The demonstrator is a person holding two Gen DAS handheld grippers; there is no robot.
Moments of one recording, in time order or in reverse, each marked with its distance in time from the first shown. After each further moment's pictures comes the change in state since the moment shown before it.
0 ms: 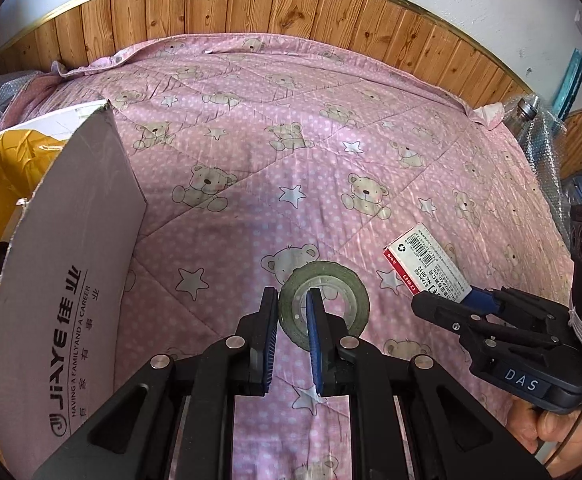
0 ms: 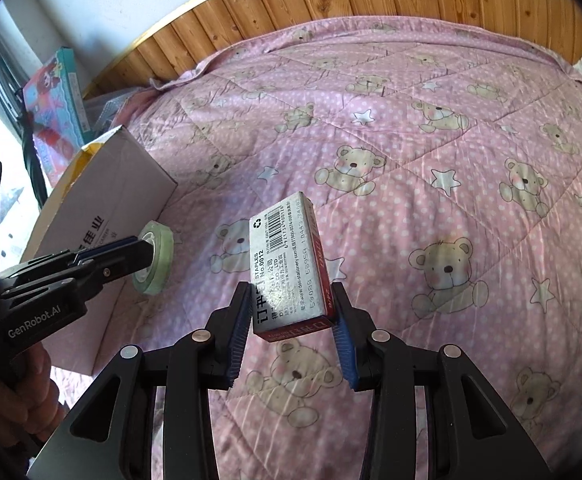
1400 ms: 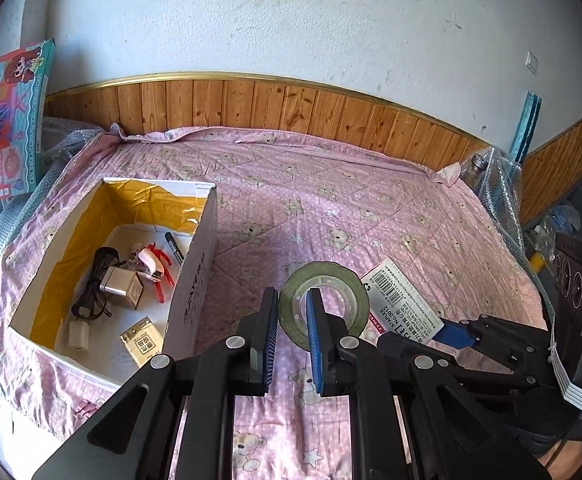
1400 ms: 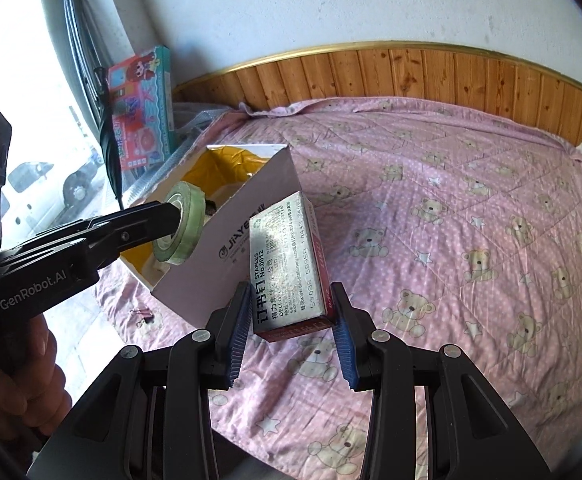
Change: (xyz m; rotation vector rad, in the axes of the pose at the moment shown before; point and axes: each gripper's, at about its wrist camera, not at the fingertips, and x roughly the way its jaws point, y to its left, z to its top) left arm -0.209 0.003 -0.077 -0.002 -0.274 0.007; right arm -0.142 0.153 -0.069 -0.179 -0.162 0.042
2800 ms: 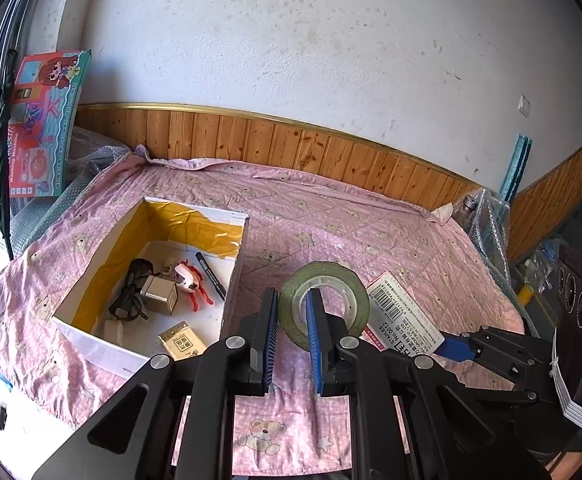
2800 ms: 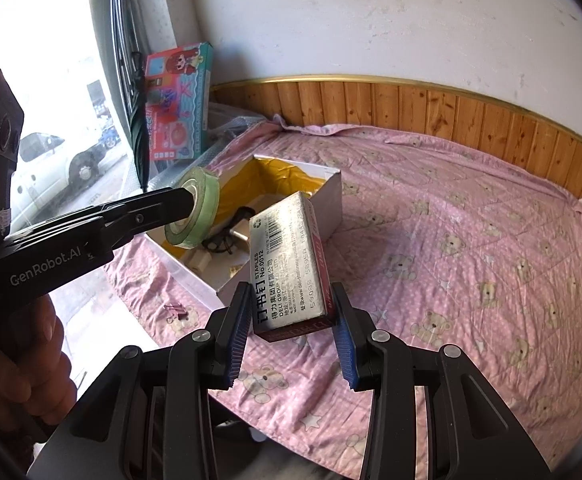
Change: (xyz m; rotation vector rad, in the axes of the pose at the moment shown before) left arm -0.081 0.045 -0.013 -0.061 -0.132 -0.021; right arm -0.032 0.082 0.001 -0.139 -0.042 -0.013
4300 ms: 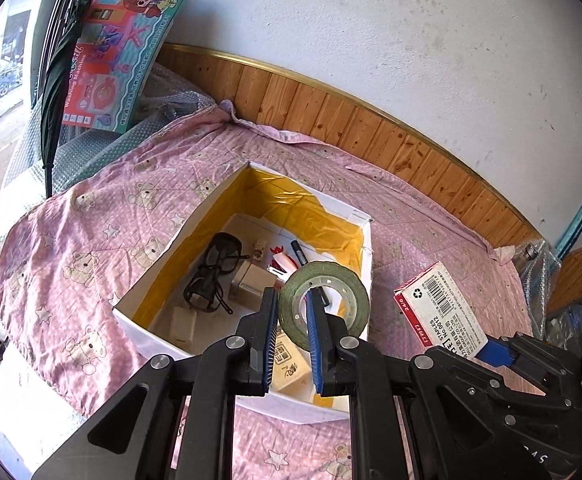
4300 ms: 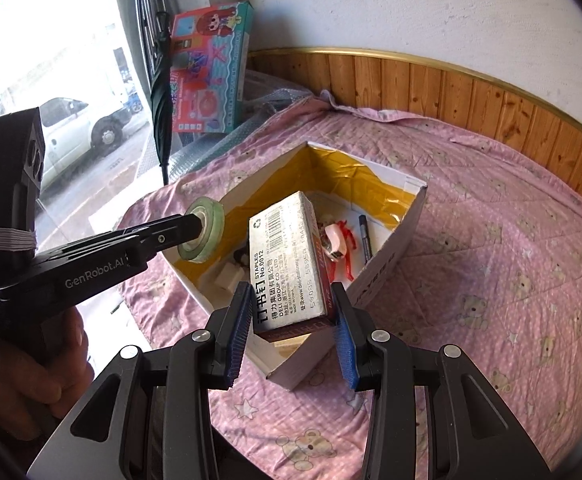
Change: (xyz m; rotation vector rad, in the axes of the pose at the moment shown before) left arm 0.049 0.151 0.003 -0.253 0.062 0.140; right arm 0.128 0.060 0.063 -0.095 0.114 0.094
